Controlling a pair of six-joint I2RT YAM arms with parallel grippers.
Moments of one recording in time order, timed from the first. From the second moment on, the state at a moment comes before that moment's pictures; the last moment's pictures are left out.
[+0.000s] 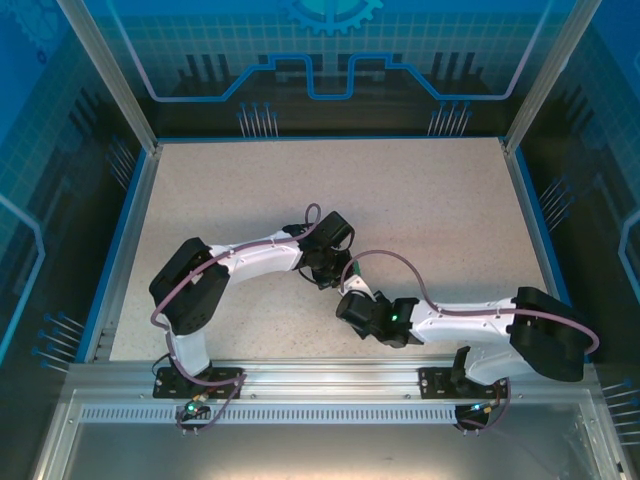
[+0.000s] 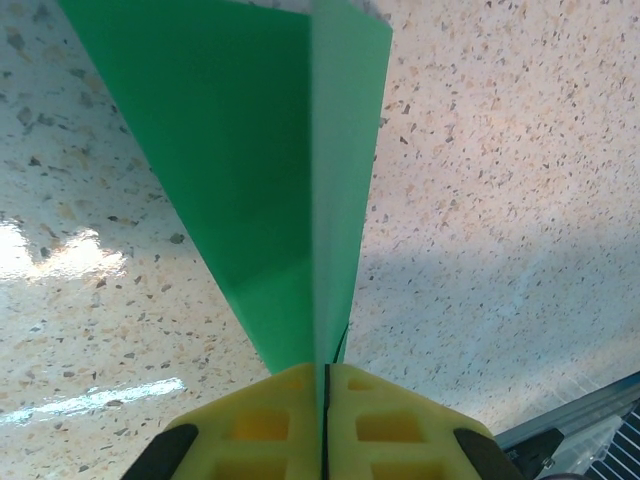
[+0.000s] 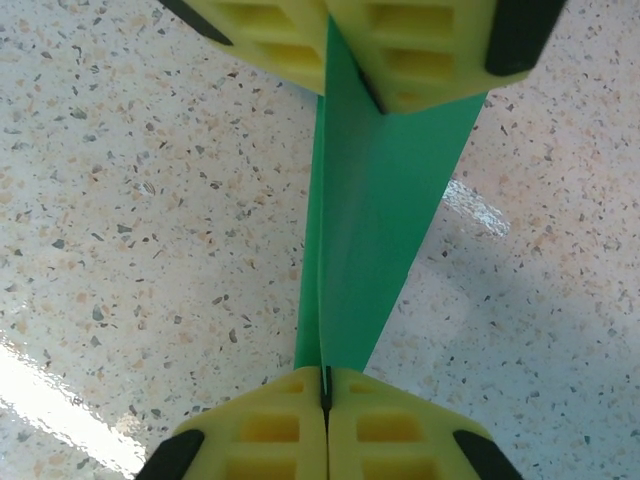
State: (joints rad) left arm -0.78 1.83 1.22 -0.53 0.30 -1.16; right arm 1.16 1.35 0.60 -0.39 0.48 0.43
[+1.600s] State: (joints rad) left arm -0.71 1.67 1.17 -0.57 0.22 -1.10; right arm 0.85 1.31 0.52 -0.16 -0.06 0.51
